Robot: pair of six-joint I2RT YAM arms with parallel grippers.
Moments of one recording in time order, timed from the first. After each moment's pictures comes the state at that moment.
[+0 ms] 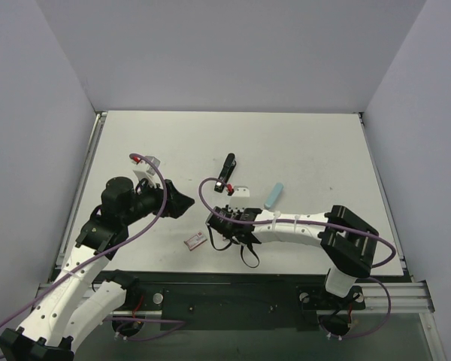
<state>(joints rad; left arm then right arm) -0.40 0.74 0.74 -0.35 0.35 -0.46 1.13 1.69 1.01 -0.48 0.60 1.02</state>
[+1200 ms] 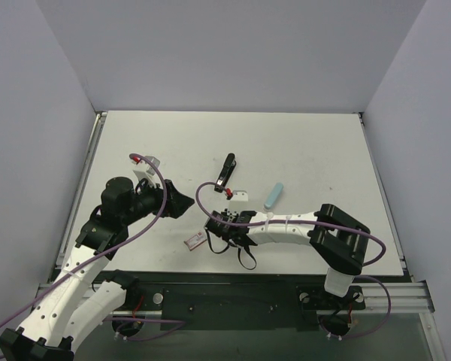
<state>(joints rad) -0.40 0.74 0.74 -0.35 0.35 -0.46 1.14 1.75 0.99 -0.46 0.60 1.06</state>
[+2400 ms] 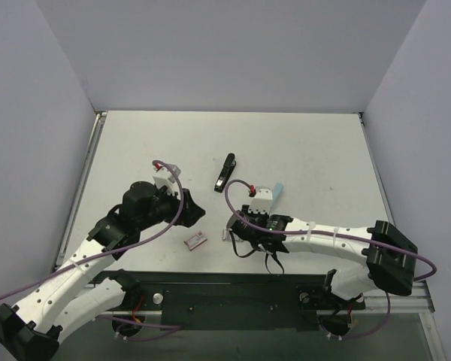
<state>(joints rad) -0.58 0.80 0.73 -0.38 0.18 -0.46 1.13 1.43 0.84 -0.49 0.67 1.04</state>
